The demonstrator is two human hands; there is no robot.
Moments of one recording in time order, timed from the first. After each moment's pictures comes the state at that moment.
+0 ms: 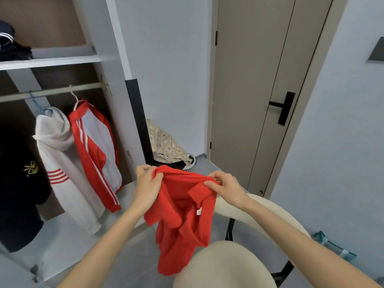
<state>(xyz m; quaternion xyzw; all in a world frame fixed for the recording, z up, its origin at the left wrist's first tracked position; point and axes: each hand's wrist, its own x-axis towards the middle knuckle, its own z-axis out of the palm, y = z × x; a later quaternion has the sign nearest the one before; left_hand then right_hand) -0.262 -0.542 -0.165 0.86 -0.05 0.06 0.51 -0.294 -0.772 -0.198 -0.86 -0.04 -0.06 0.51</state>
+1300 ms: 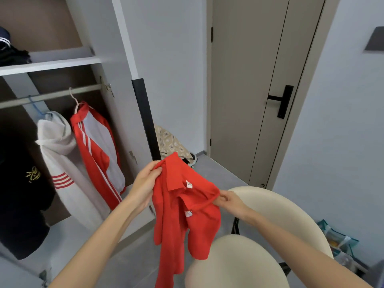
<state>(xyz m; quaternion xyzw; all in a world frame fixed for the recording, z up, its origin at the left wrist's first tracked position) -0.249 -0.502 -0.165 0.67 -0.06 -0.08 0.74 -0.298 -0.755 -0.278 -0.78 0.02 0.05 0.63</state>
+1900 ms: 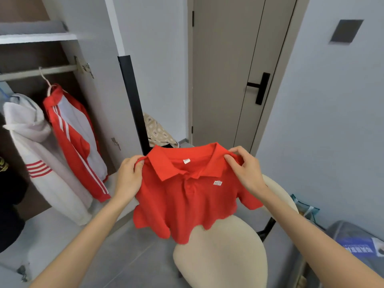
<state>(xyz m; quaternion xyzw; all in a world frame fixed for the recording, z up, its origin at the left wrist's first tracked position) -0.273 -0.469 -0.188 0.88 -0.13 0.11 0.44 -0.370 -0.762 -0.192 -0.85 0.09 -0.27 0.45</state>
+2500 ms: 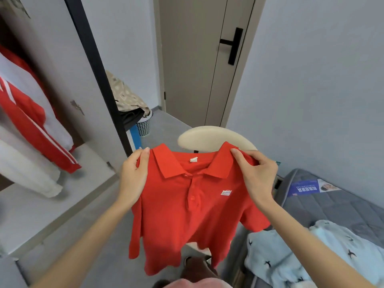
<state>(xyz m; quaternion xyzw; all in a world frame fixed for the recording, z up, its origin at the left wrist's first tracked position) -0.385 -0.507 -0.252 0.80 -0.17 0.04 0.58 -0.522 -0.737 -0.234 -0.74 0.23 -0.43 0.46</state>
